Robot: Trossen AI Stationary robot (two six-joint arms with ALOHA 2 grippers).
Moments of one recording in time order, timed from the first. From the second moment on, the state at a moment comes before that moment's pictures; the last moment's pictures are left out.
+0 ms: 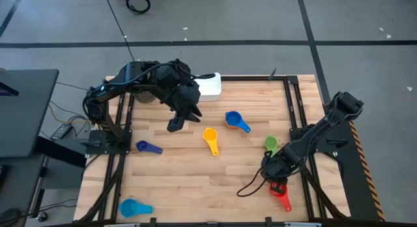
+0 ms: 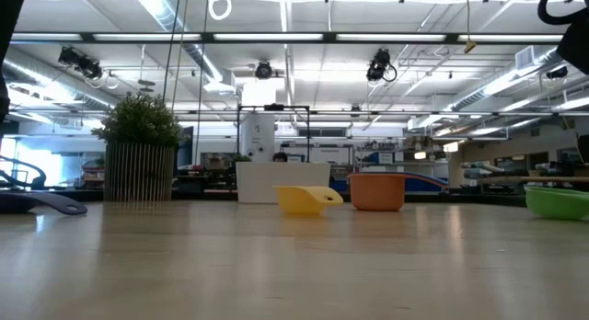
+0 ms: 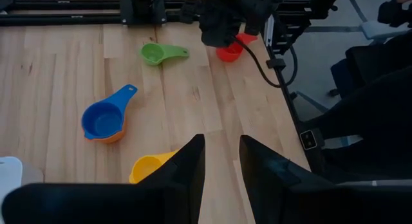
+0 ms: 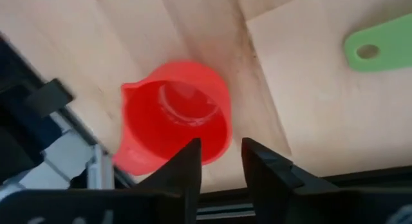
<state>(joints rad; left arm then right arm) 0.08 1.76 2.32 -1.35 0.31 0.10 0.66 1.45 0.91 -0.95 -0.32 1.12</state>
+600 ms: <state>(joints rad) 0.08 1.76 2.32 -1.35 0.31 0.10 0.68 1.69 0.91 -0.93 -0.36 1.01</state>
